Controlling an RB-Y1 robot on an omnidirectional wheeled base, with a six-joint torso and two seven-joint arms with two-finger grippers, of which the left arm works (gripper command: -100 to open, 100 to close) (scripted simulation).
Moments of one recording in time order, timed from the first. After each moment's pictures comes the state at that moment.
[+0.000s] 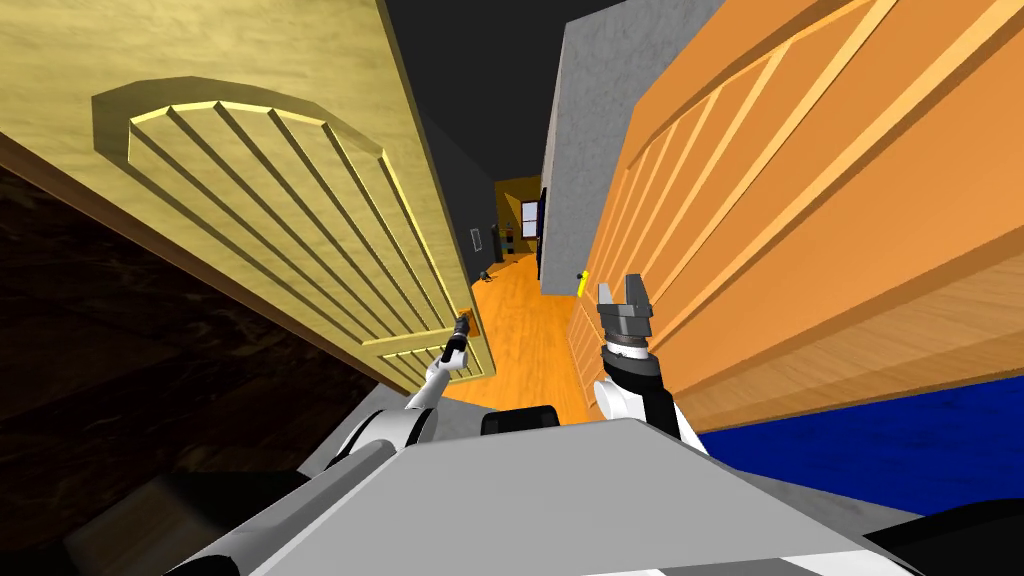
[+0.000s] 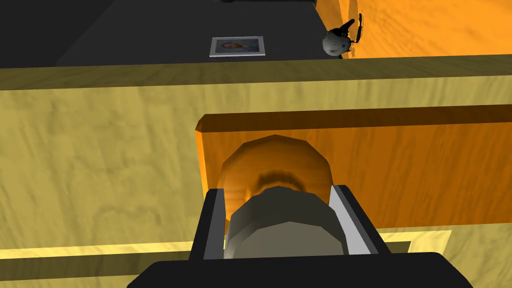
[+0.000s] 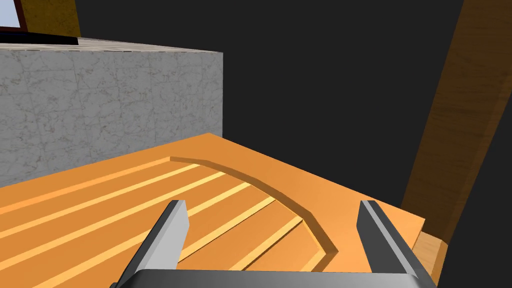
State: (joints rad) arm -0.44 0.19 0.05 -0.64 0.16 -0.48 0.05
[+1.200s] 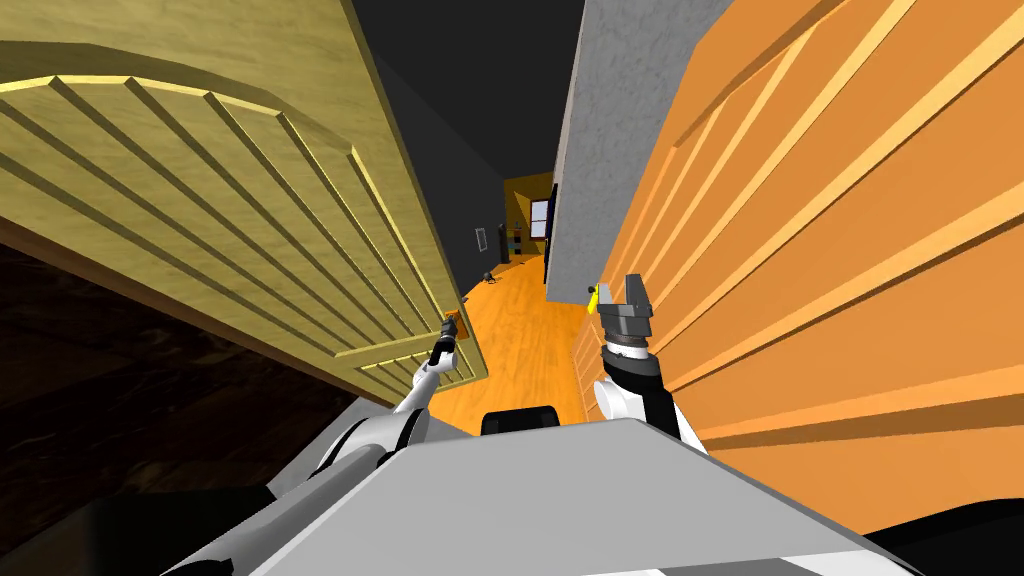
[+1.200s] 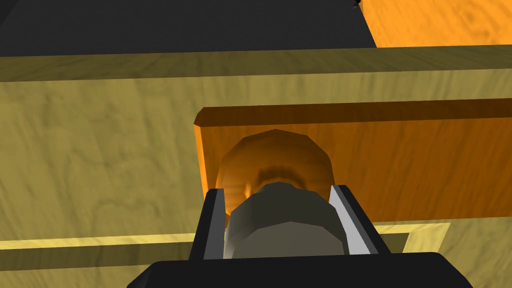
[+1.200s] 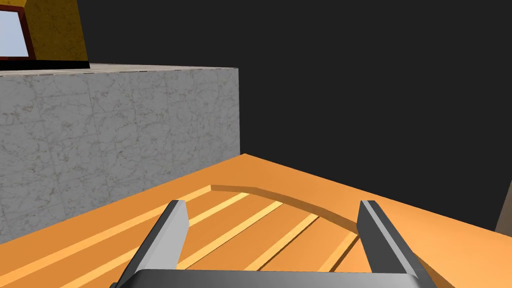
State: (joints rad) arm -0.42 0.24 0.15 -0.64 0.20 -0.47 0.01
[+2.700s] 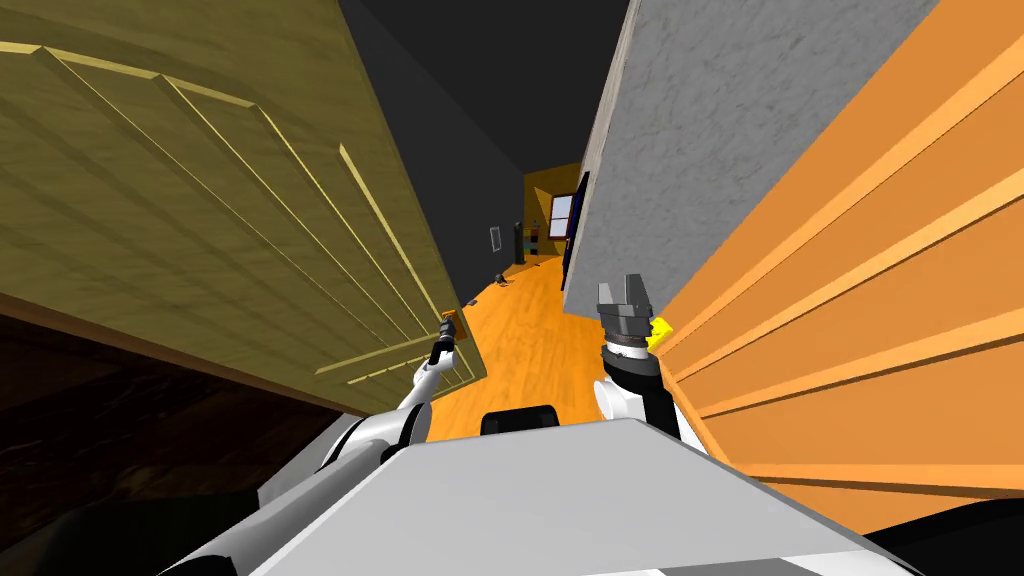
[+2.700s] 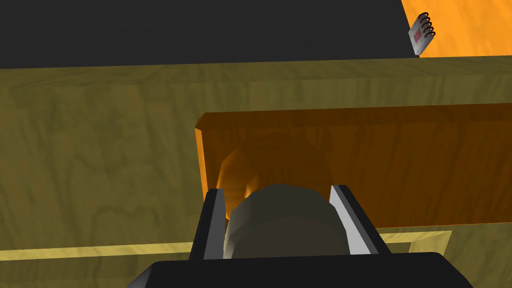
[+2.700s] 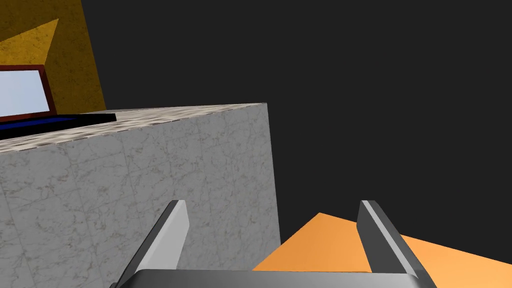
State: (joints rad) arm -0.45 0.22 0.23 -0.61 0.17 -0.48 -0.01
